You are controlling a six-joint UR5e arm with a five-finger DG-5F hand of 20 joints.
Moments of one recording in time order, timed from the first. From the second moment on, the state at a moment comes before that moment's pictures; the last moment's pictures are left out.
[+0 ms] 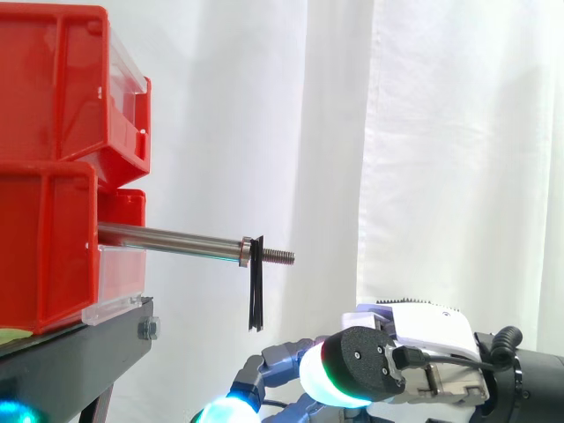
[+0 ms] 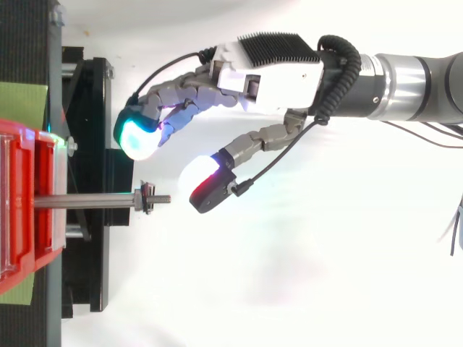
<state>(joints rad) 0.02 -2.49 -1.25 -2.32 -1.66 -0.61</state>
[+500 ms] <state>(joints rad) 0.03 -2.49 -1.25 -2.31 -1.67 -0.63</state>
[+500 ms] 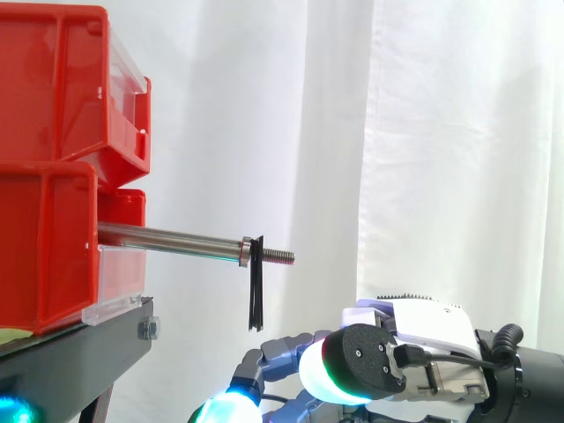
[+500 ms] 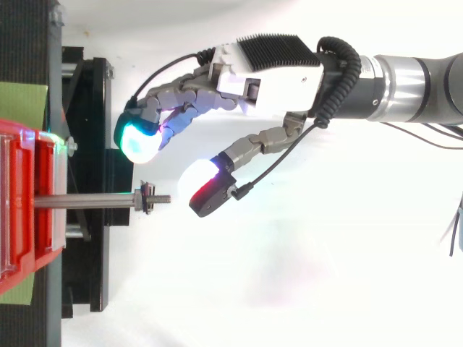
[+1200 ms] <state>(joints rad) 0.03 -2.49 -1.21 -2.31 -1.68 -0.66</state>
